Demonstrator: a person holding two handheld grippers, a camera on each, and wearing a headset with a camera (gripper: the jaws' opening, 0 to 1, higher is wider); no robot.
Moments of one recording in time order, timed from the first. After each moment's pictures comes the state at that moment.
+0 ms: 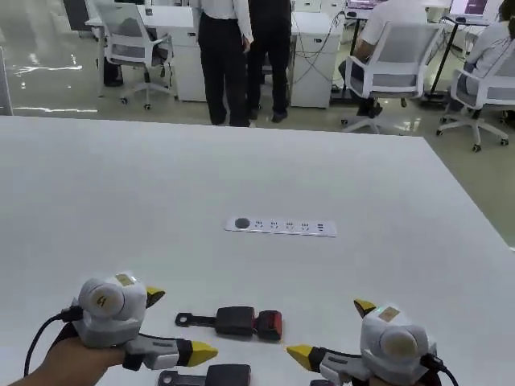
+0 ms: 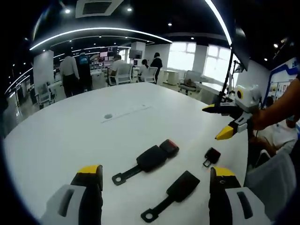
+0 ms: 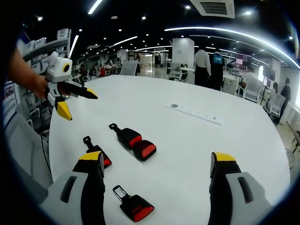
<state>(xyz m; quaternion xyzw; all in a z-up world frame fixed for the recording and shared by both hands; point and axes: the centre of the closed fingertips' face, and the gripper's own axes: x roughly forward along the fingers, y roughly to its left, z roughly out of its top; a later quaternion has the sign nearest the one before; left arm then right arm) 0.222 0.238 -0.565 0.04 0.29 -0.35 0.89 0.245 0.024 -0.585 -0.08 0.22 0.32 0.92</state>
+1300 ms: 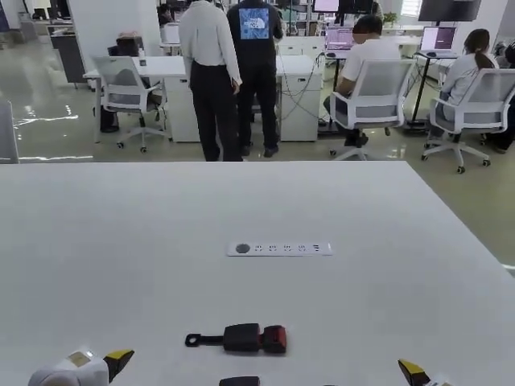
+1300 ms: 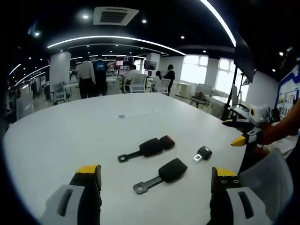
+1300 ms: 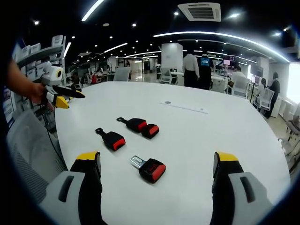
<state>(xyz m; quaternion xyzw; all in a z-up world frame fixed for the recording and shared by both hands) 0.150 0.283 -0.554 0.00 0.24 -0.29 0.93 0.142 -0.016 -0.574 -0.05 0.20 0.27 0.94</state>
